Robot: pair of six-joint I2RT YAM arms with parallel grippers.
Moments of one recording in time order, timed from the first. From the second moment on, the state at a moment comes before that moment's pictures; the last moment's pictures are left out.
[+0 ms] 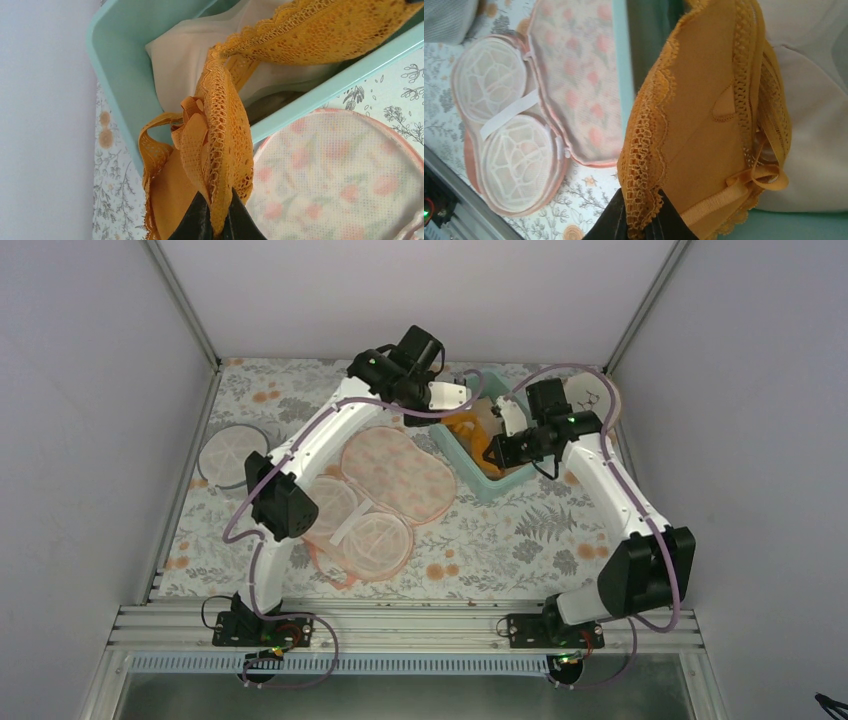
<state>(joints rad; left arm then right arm) -0.68 2.12 2.32 -1.13 0.13 0.89 0.24 1.44 1.30 -0.94 -0.44 -0.04</state>
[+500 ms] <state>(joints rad) -0.68 2.30 2.44 -1.14 0.12 0.89 0.14 1.66 1.31 -0.85 -0.30 -0.05</state>
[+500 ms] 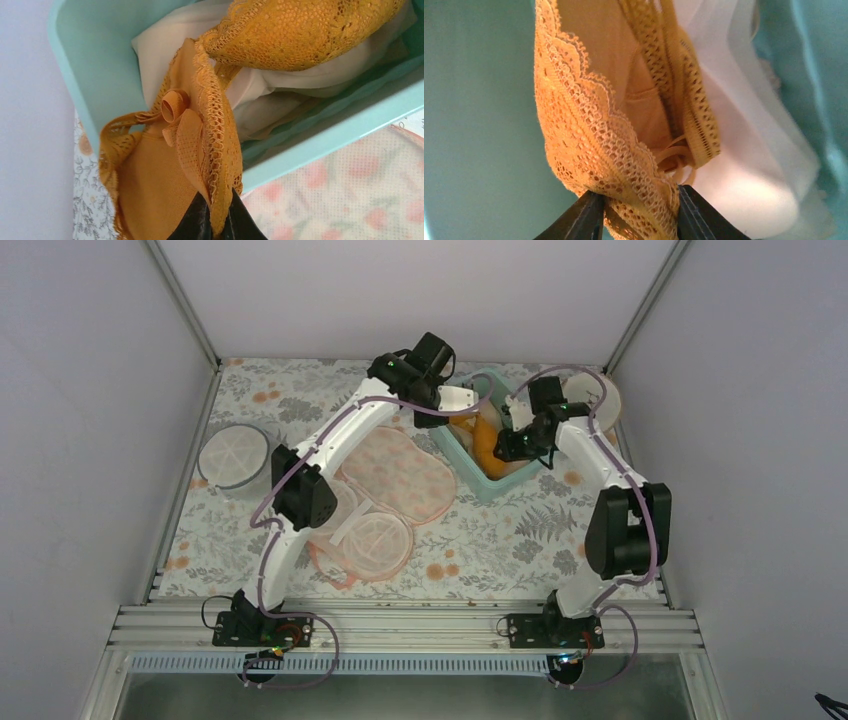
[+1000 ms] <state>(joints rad) -0.68 2.30 2.48 -1.11 0.15 0.86 0.14 1.65 1.37 -0.77 -0.02 -0.03</state>
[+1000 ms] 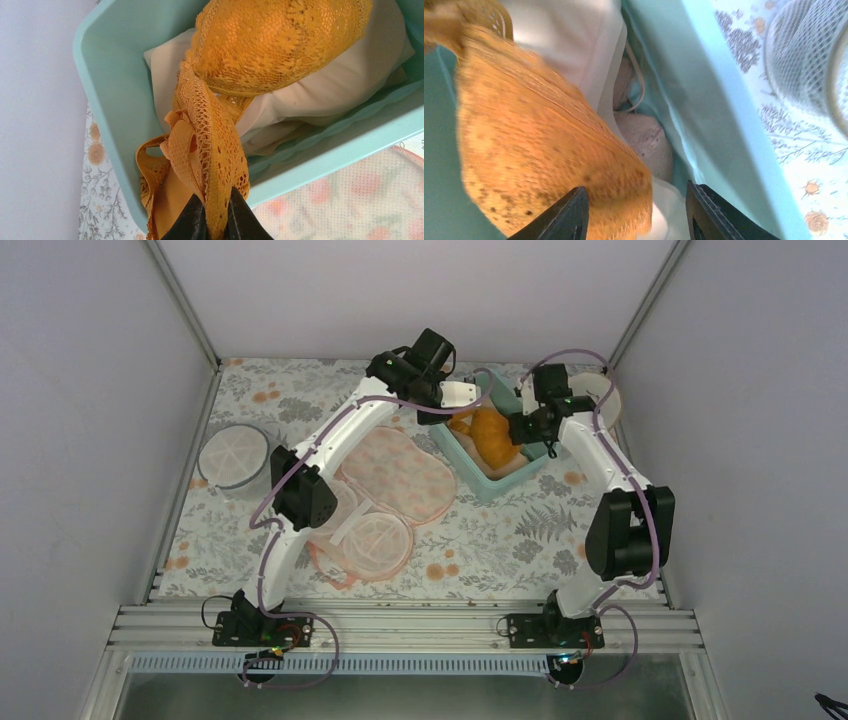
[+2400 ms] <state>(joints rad) -0.67 2.30 2.48 -1.13 0.24 0.85 0.11 1.70 1.22 -0.10 -0.90 -0.87</state>
